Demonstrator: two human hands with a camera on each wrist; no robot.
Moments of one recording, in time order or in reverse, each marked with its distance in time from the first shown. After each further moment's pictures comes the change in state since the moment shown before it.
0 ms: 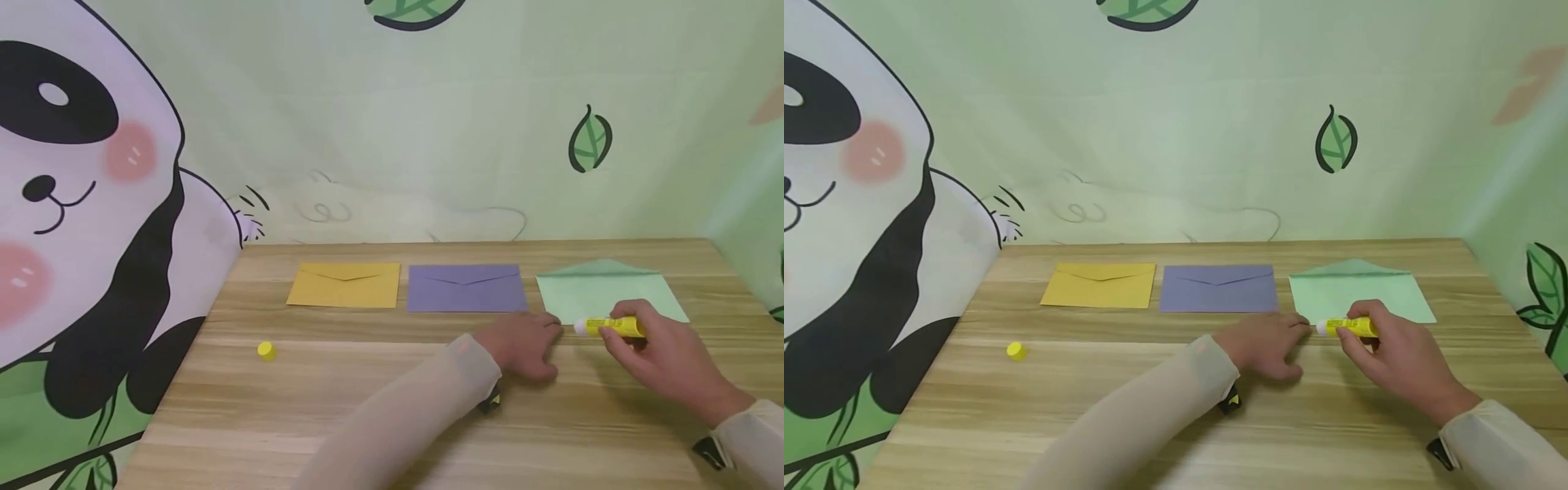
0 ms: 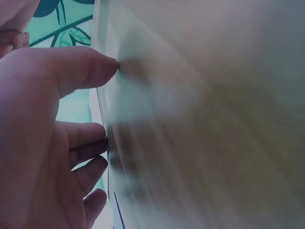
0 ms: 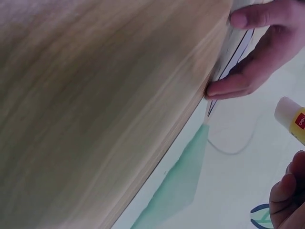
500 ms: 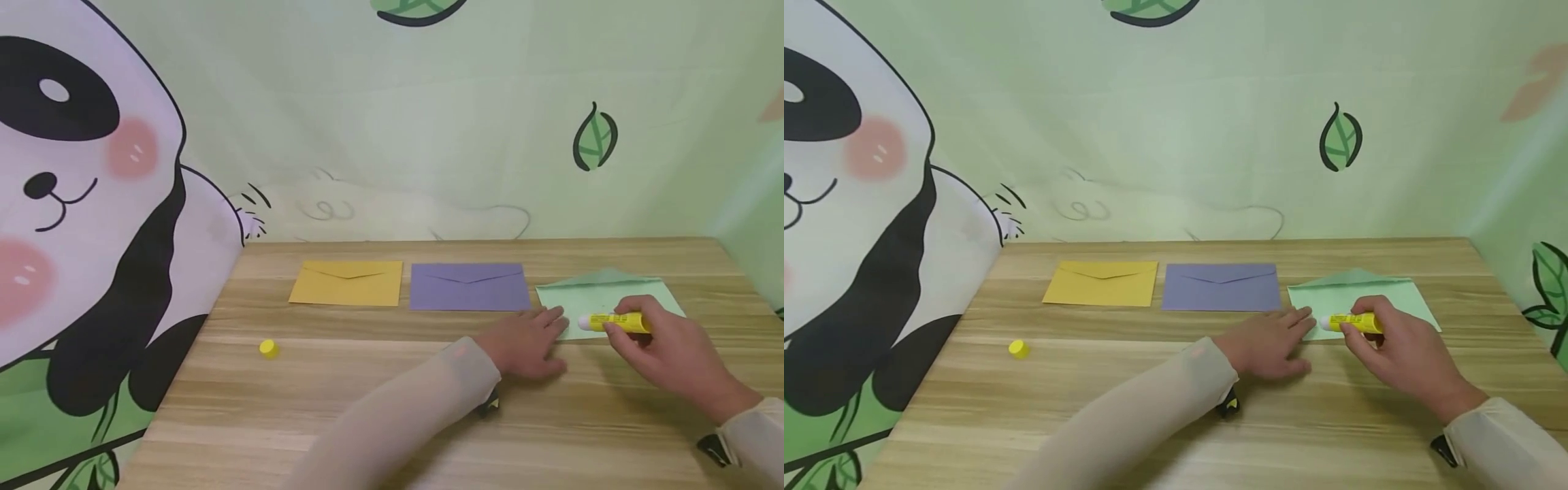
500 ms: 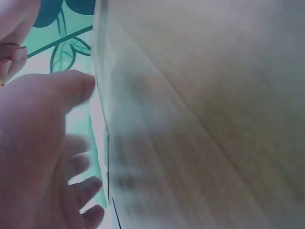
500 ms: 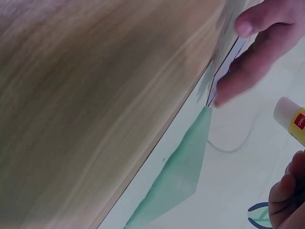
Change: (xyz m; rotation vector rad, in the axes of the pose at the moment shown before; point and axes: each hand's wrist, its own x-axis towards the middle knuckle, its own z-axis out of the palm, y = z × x) left_hand -0.018 0.005 -0.004 0.047 0.019 -0.013; right_hand 0.004 0.002 -0.001 -0.011 0.005 0.002
